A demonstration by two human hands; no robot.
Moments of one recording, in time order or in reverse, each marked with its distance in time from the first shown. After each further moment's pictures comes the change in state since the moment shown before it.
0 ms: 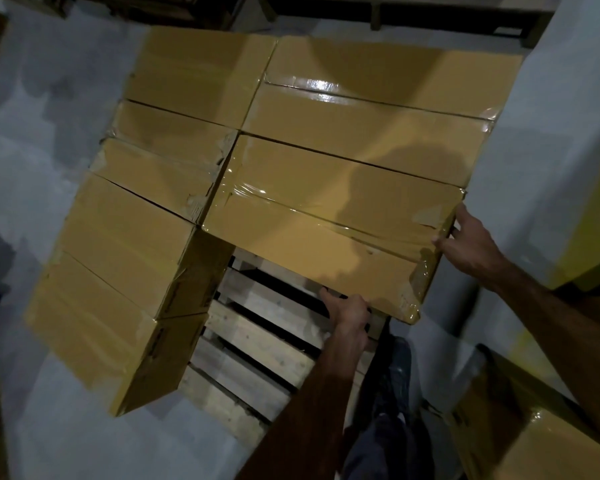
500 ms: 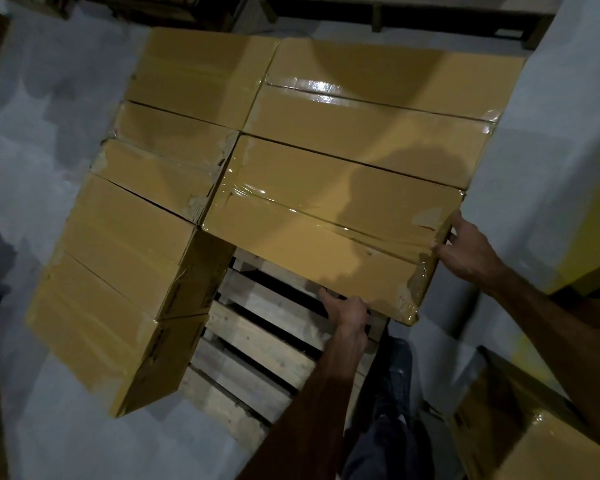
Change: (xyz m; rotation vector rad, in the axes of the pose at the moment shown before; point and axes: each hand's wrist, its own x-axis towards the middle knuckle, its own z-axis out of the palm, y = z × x) left_hand 0.010 -0.004 -0.002 -0.005 0.020 0.016; right_hand -0.005 -0.002 0.004 -0.105 -0.023 0.017
